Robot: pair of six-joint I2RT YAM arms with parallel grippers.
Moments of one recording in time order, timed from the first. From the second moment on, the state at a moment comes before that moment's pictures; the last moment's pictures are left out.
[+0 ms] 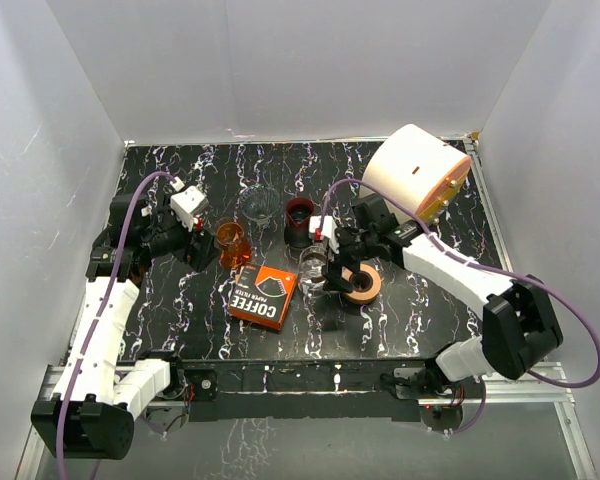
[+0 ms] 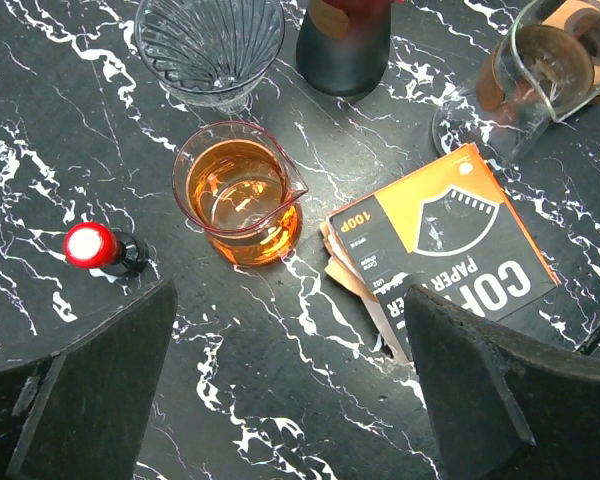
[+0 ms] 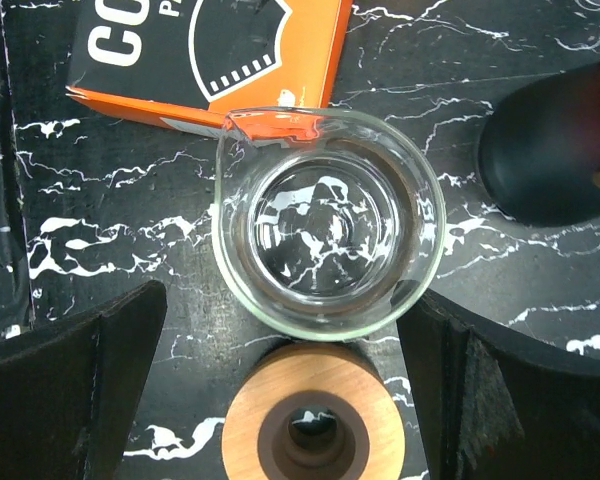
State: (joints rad) left arm -0.03 0.96 0.97 -0.69 0.62 0.47; right arm 0.53 1.38 0.97 -0.49 -0.69 -0.68
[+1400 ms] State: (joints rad) left arm -0.03 0.91 0.92 -0.66 0.62 0.48; right arm 0.66 1.43 1.02 -0.43 -0.66 -0.63
